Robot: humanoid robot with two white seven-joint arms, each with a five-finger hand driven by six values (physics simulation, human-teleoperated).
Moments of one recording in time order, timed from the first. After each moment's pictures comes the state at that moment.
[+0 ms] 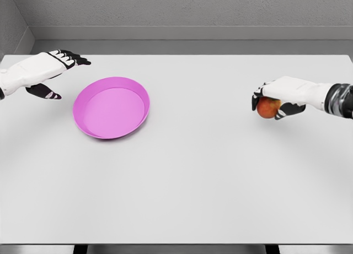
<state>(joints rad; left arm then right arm) -0.69 0.83 -0.61 -1.18 -0.45 -0.61 -0.24 -0.74 -0.97 0.85 -1.67 0.23 -0.11 0.52</state>
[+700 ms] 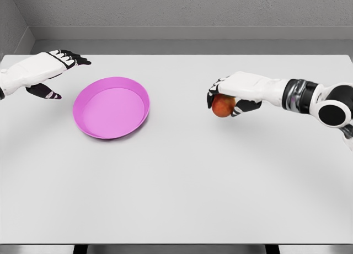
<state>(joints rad) -0.69 0.83 -0.61 -1.18 -0.45 -0.61 -0.24 -0.79 -0.78 0.87 -1.71 0.23 -0.11 0.52</state>
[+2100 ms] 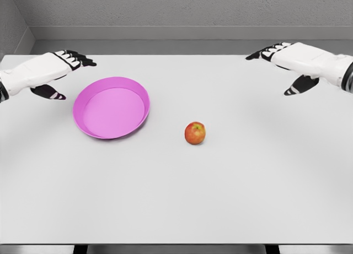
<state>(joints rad) -0.68 0.82 -0.62 -1.23 -0.47 -0.61 -0.24 -0.72 -0.99 0.64 -1.74 0.23 -0.09 0.52</state>
